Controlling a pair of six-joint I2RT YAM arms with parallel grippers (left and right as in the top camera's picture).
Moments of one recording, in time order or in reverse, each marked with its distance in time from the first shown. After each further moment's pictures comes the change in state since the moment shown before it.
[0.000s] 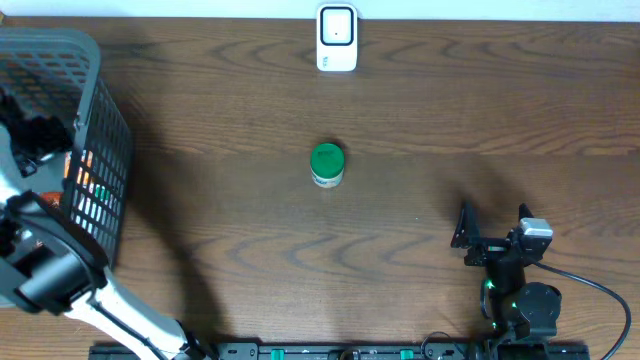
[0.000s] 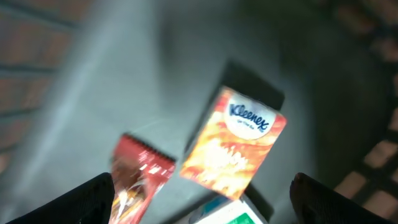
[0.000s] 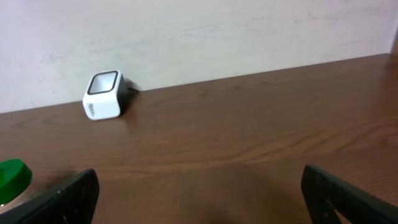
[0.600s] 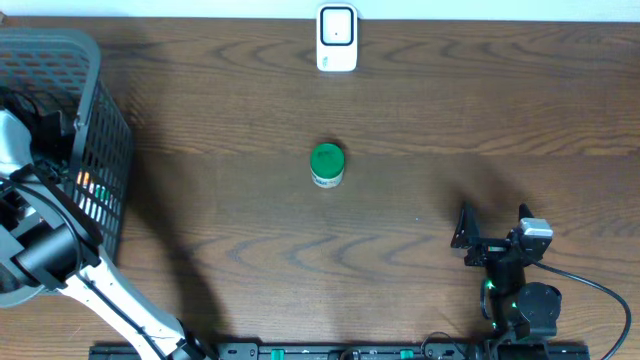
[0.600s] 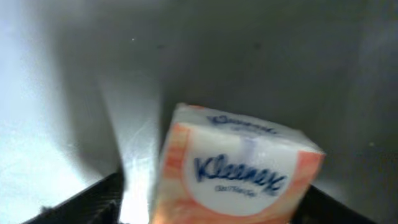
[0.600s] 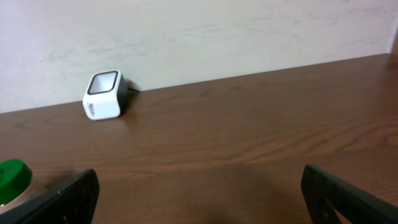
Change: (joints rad) left arm -0.015 0.169 -0.001 0.031 0.048 0.177; right arm 0.000 0.000 0.000 0.000 0.000 0.000
